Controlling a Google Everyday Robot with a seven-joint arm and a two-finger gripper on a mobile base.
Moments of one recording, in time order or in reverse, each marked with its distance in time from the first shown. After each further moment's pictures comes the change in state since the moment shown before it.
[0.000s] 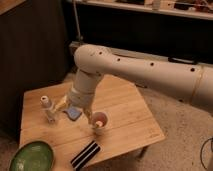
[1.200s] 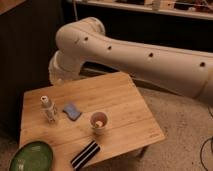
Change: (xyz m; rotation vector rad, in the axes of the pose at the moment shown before) arm 0.091 -0.122 -0.093 0.117 0.568 -0.243
